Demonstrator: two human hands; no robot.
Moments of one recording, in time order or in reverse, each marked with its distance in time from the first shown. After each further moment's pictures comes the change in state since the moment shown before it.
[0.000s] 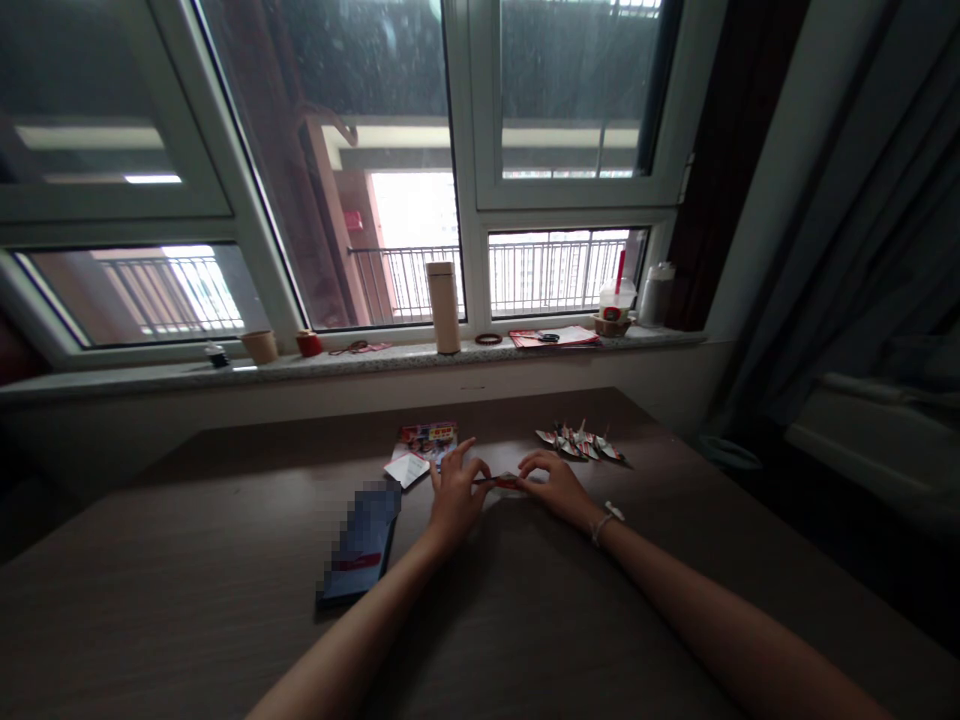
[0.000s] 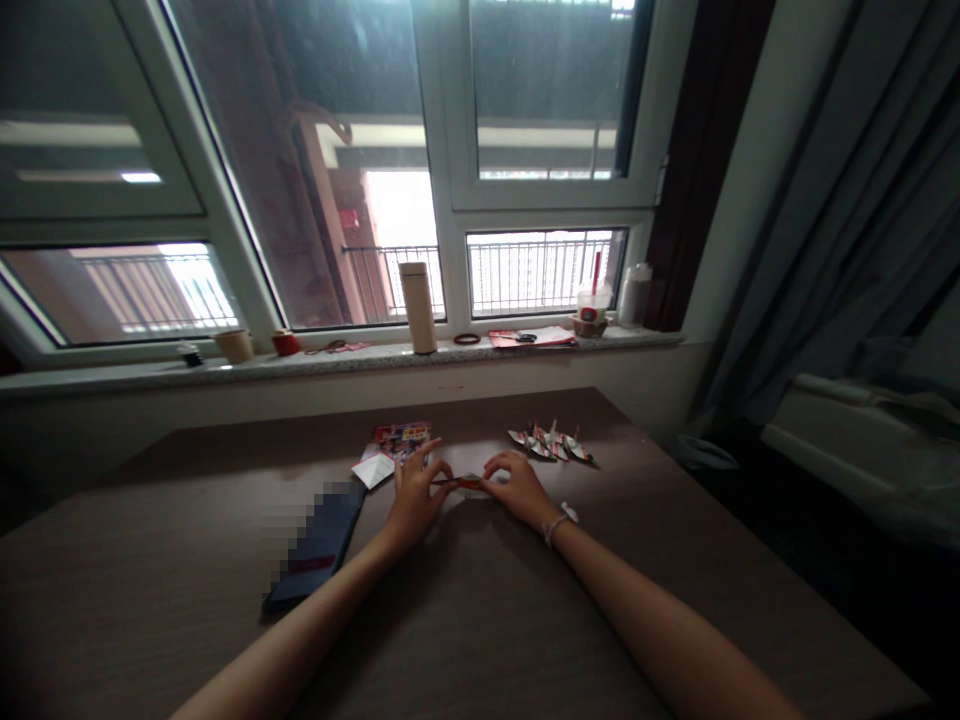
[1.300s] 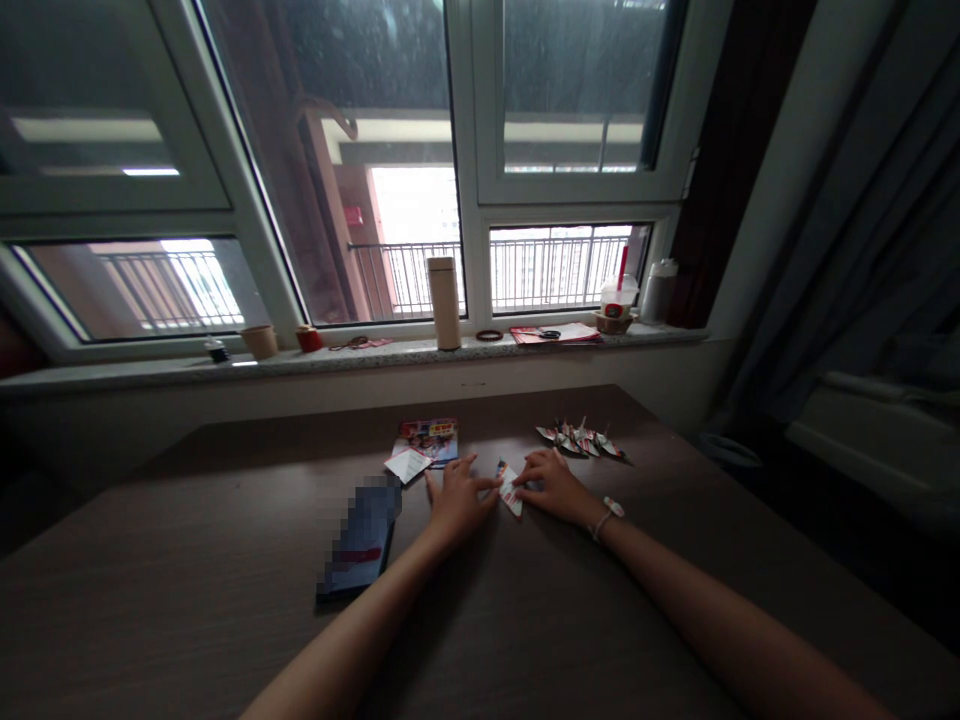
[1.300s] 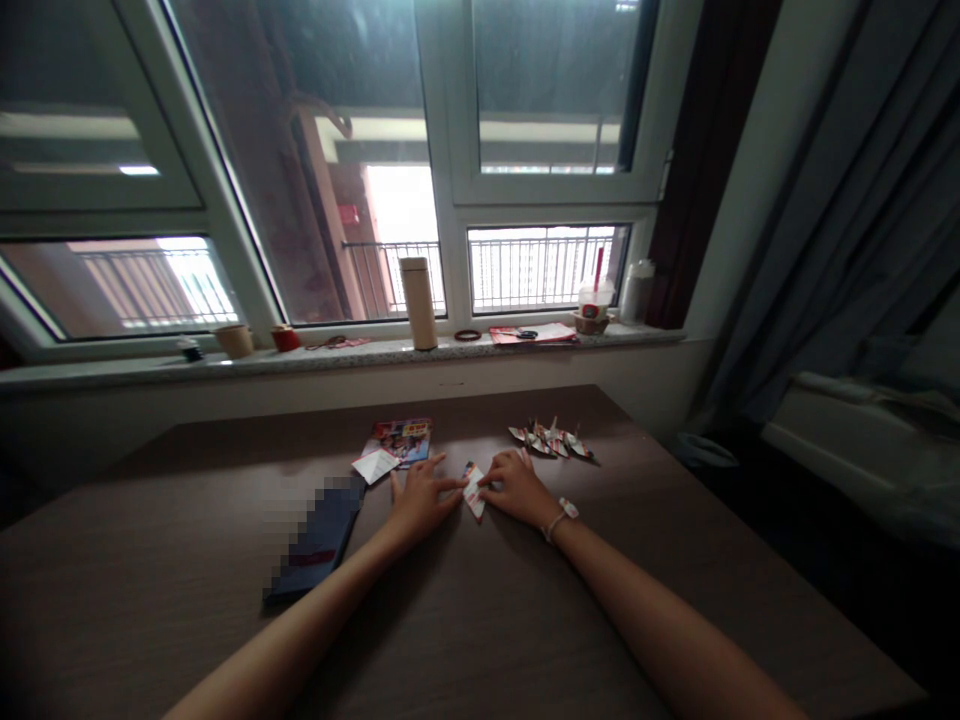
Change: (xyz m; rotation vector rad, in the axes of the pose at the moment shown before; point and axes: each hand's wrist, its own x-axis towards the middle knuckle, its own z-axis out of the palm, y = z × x) left_hand -0.005 0.006 0.001 0.137 -0.278 -0.127; right_hand -0.004 -0.007 -0.006 -0.253 -0.272 0.011
